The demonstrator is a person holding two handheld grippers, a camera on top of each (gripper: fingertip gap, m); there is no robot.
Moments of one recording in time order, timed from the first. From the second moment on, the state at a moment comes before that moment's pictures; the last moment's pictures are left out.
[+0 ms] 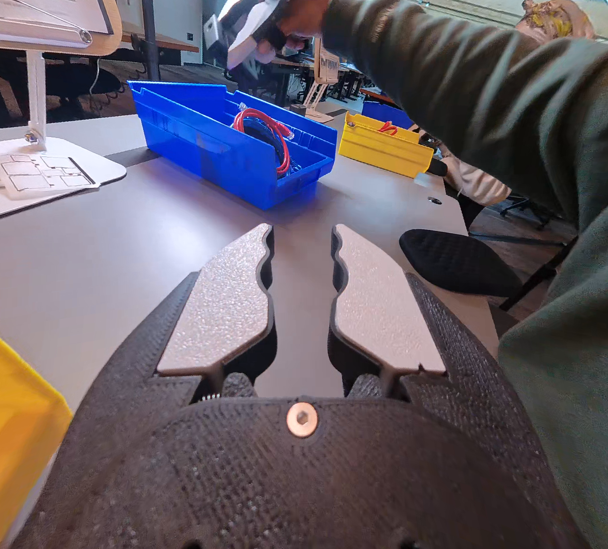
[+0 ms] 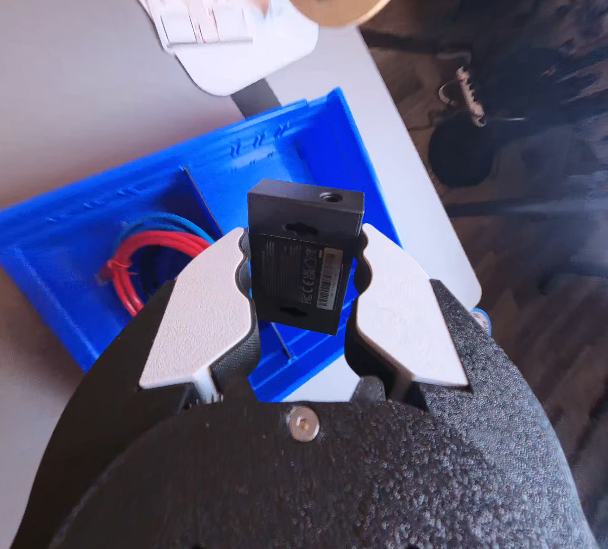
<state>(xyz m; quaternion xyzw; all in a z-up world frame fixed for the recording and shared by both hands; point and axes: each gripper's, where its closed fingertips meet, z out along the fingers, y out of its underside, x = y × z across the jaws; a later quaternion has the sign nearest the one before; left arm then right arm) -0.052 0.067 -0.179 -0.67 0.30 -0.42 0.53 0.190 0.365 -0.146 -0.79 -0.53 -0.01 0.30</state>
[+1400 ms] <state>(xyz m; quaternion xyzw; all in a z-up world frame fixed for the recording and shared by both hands) -0.250 0.093 -0.308 -0.86 0.45 0.05 0.23 0.205 0.154 -0.275 -0.75 -0.63 -0.04 0.22</state>
